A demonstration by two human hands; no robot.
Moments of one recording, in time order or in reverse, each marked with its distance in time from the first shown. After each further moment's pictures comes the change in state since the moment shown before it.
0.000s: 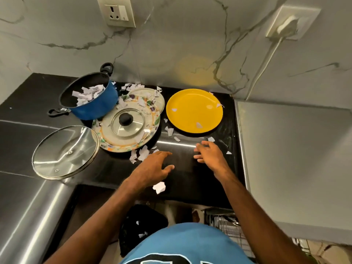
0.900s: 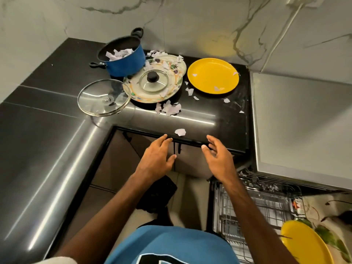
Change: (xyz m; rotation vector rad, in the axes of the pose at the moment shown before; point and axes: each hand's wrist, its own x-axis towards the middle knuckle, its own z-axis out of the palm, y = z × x) left_hand -0.210 -0.013 0.066 -0.035 0.217 -0.063; right_hand -0.220 0.094 0.037 -0.230 0.028 -0.360
